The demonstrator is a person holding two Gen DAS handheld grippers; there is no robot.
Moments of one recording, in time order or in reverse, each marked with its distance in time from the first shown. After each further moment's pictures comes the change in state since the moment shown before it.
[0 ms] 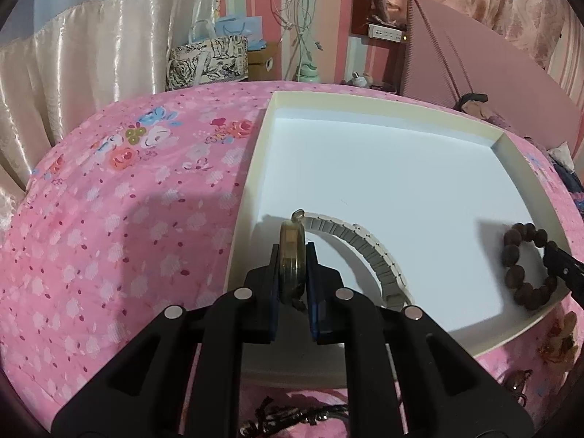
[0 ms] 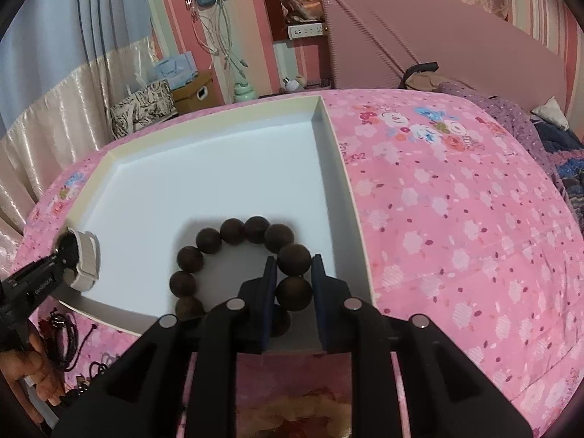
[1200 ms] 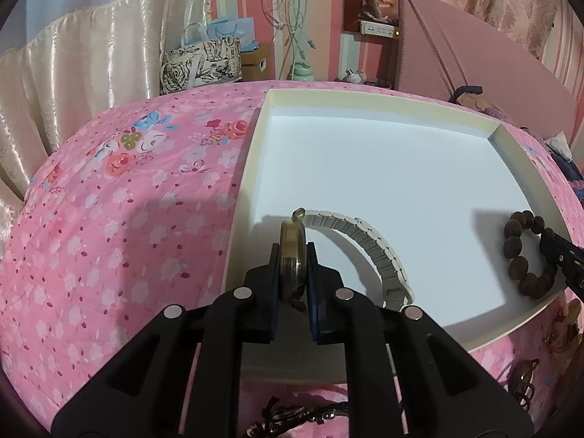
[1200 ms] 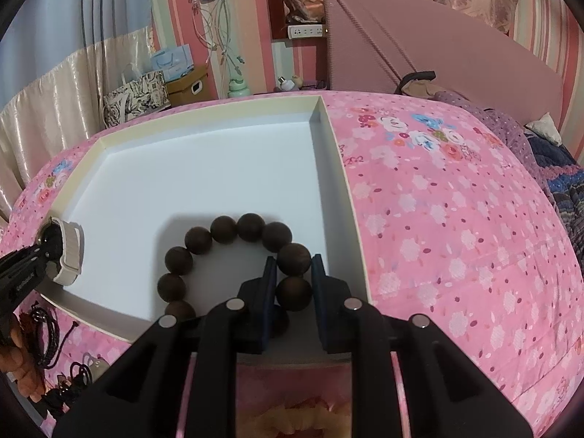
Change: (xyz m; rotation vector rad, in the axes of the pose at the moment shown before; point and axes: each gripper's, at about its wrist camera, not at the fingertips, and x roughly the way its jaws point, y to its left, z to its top) left arm 0.001 0.001 -0.002 0.041 -0.002 -0.018; right arm 0.005 0.004 0.001 -0.045 -0.002 -0.045
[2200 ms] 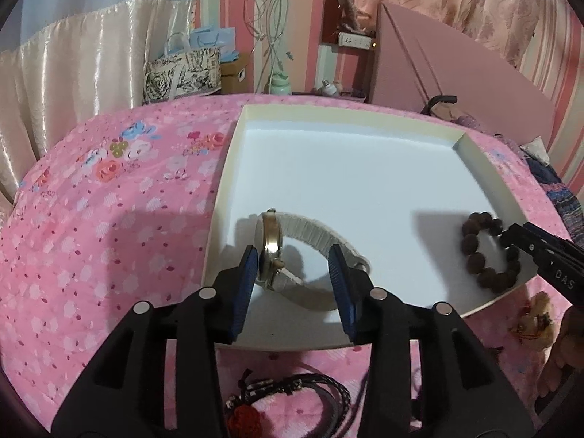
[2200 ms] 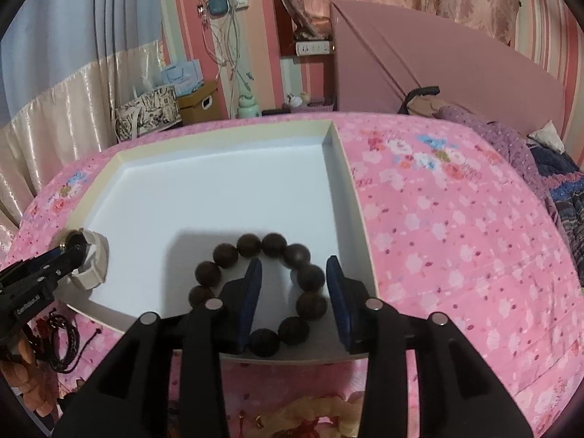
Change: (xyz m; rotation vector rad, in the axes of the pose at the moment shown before) left arm -0.031 -0.004 -0.001 0.009 -0.052 -0.105; right arm -0.023 0.010 0.004 -0.006 -0.071 0.021
